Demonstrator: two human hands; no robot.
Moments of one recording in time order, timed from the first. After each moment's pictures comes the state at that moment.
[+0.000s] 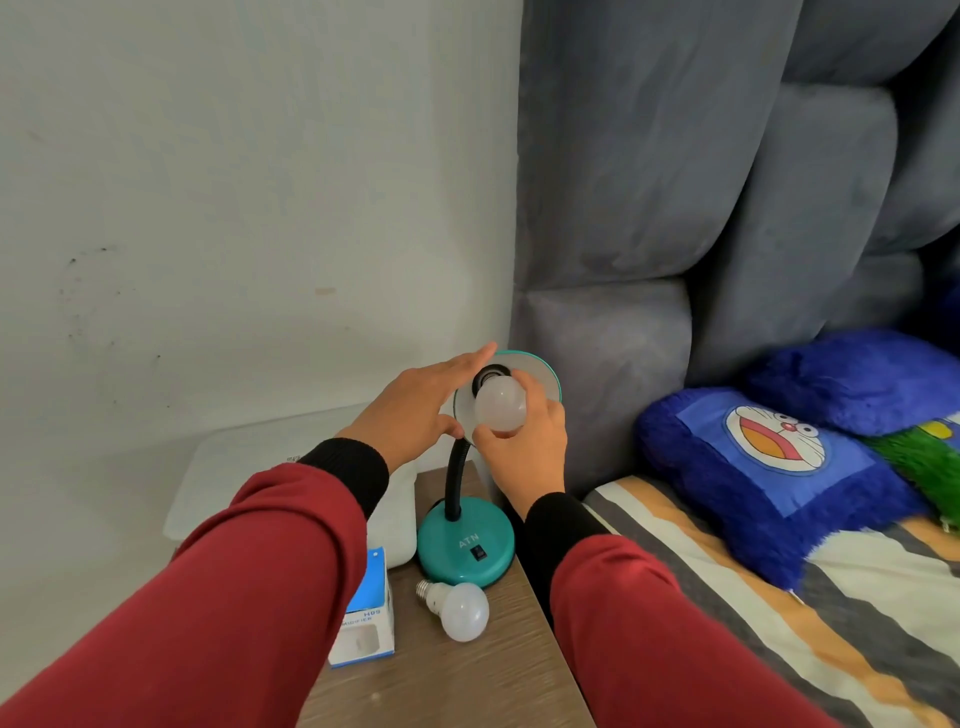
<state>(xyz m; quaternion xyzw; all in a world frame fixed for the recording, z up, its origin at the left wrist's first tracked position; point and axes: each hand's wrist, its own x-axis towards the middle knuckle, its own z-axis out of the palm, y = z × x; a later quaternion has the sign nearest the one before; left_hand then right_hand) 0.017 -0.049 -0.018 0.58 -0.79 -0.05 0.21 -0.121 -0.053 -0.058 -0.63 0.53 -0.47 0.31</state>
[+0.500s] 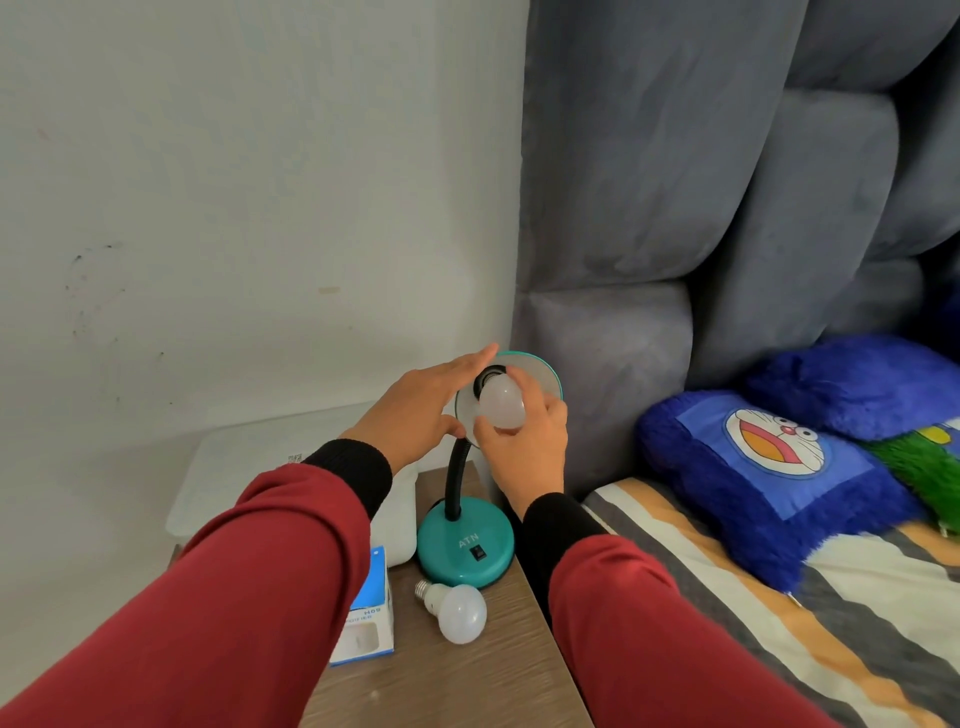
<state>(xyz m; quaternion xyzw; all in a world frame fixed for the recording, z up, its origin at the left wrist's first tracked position) 0.017 -0.049 -0.021 0.58 -0.79 -0.05 0.21 -0.119 -0.047 -0.053 -0.63 0.53 -0.49 0.29</state>
